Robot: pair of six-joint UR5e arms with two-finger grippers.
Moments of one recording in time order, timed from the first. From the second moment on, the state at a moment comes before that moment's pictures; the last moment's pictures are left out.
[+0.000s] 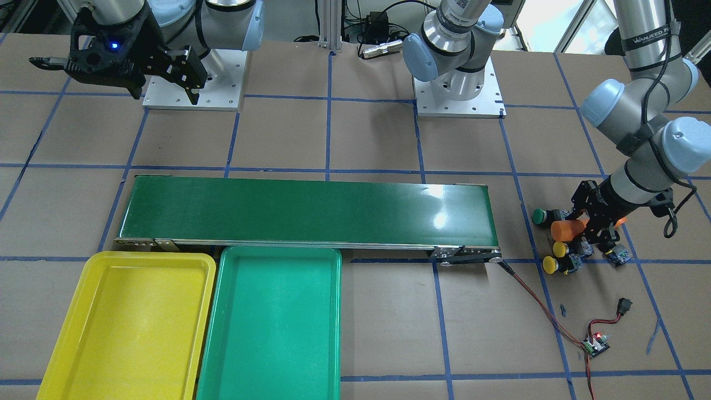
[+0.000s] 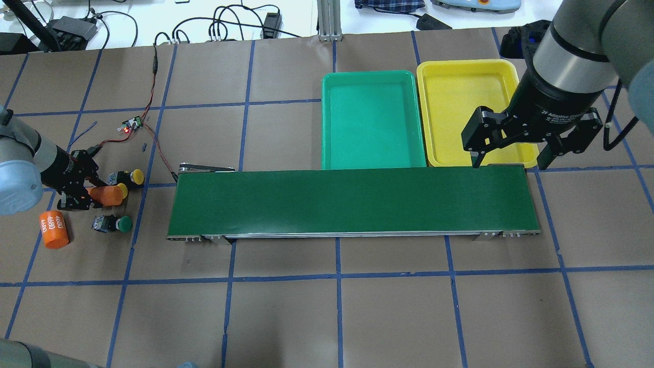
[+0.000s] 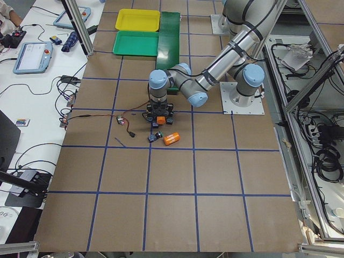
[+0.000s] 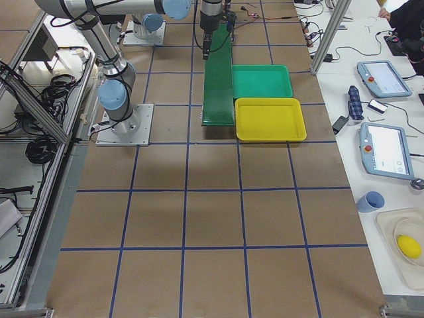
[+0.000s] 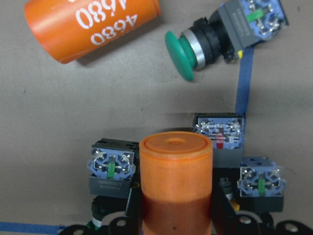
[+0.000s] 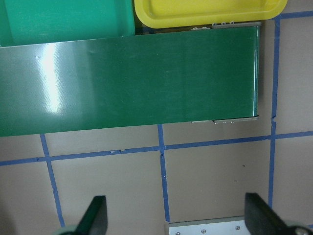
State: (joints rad) left arm -0.99 -1.83 -1.98 -0.91 1.56 -1.04; right arm 1.54 -1.72 1.68 -1.43 -1.58 0.06
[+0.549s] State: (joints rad) left arm -1.03 -1.74 -1.98 -0.93 1.50 -1.04; right arm 1.54 -1.72 1.68 -1.43 -1.57 0.06
